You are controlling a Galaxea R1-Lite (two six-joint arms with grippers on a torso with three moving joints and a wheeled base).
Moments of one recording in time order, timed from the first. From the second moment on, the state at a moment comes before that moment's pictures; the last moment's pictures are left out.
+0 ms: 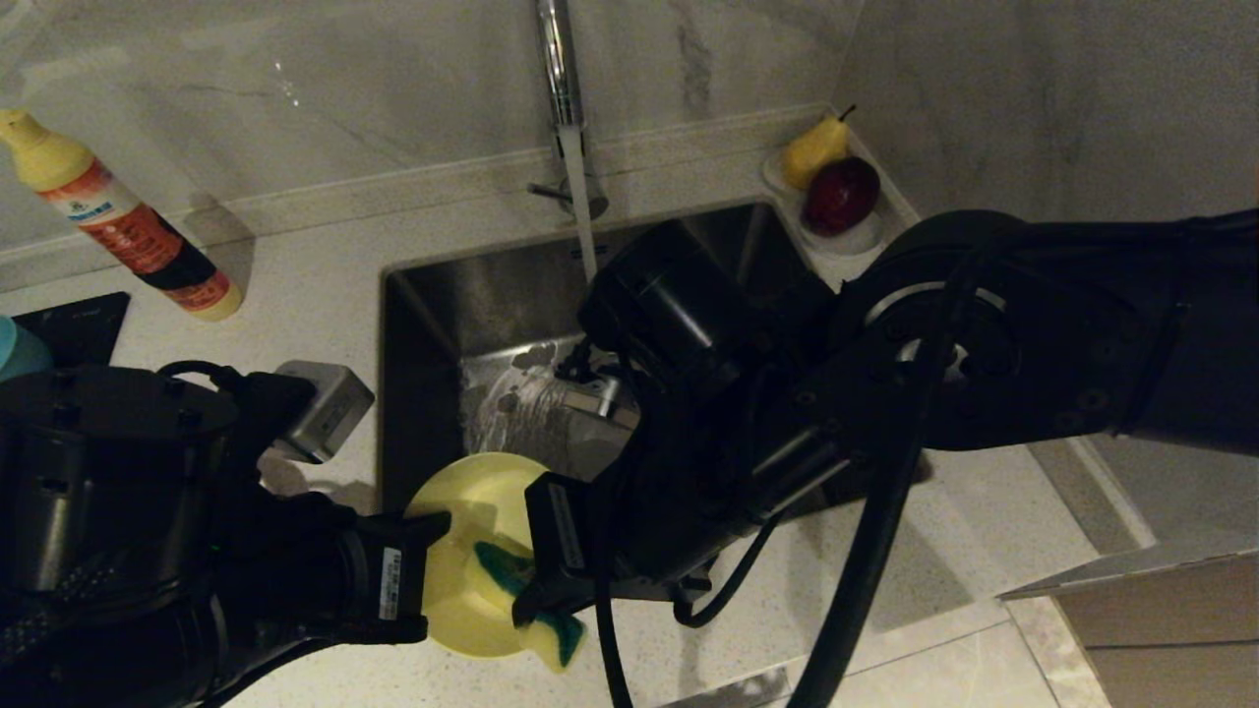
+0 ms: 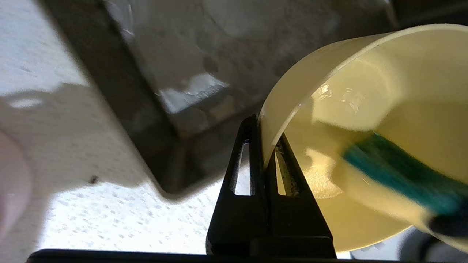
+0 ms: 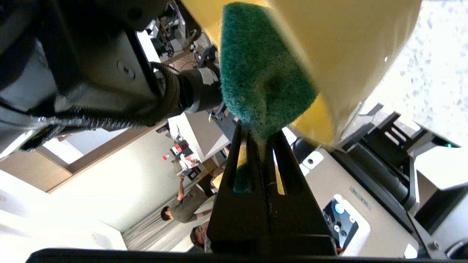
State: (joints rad) left arm -0.71 1.29 -0.70 -0.08 0.33 -0.22; right arm 0.98 2.04 -1.93 0.72 0.47 0.71
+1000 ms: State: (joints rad) left arm -0.72 1.26 -0.59 -0.27 0.35 -0.14; right arm 0.96 2.06 -1.94 0.57 0.38 0.71
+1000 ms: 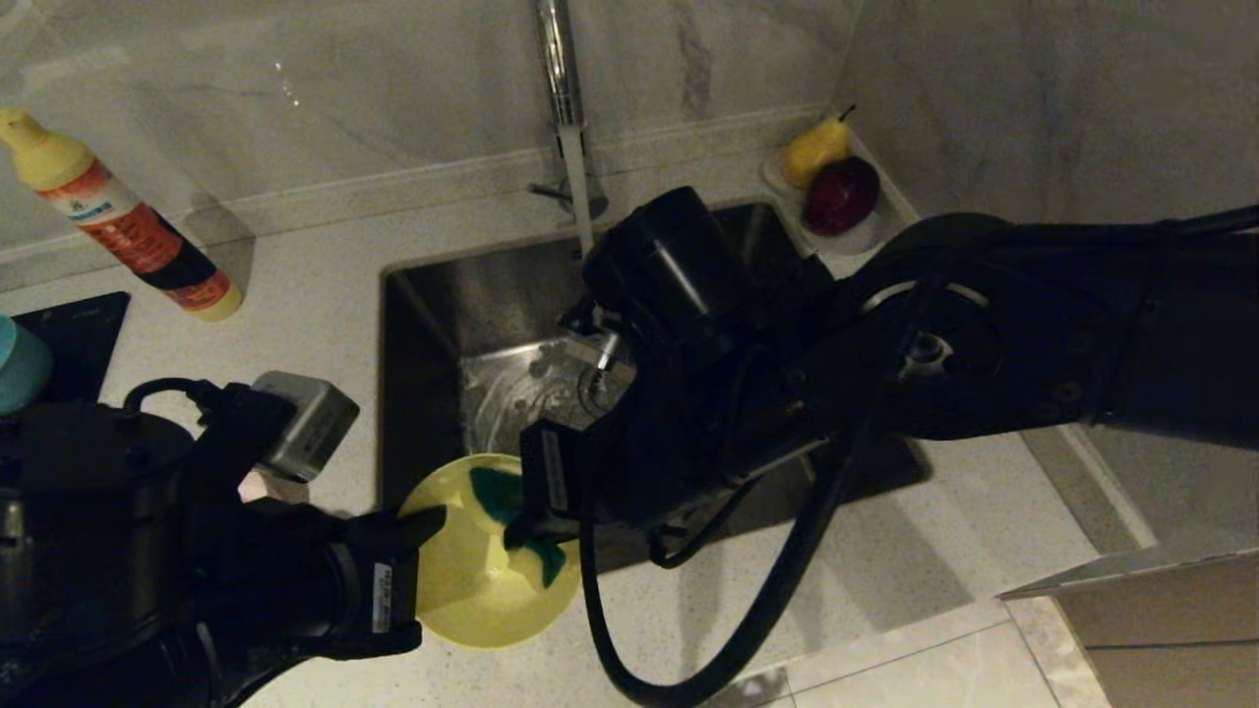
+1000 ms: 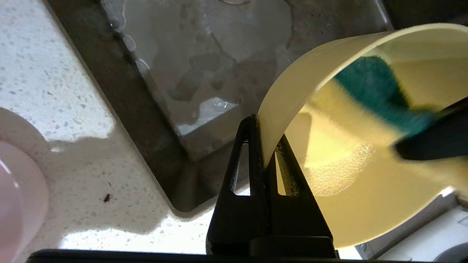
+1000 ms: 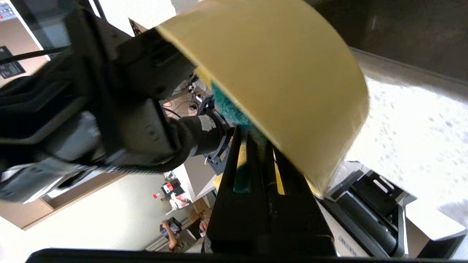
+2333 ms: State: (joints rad) left arm -0.71 1.23 -0.58 -0.27 0.39 -0.10; right arm 0.97 2.02 -1.94 0.66 0.38 0.71
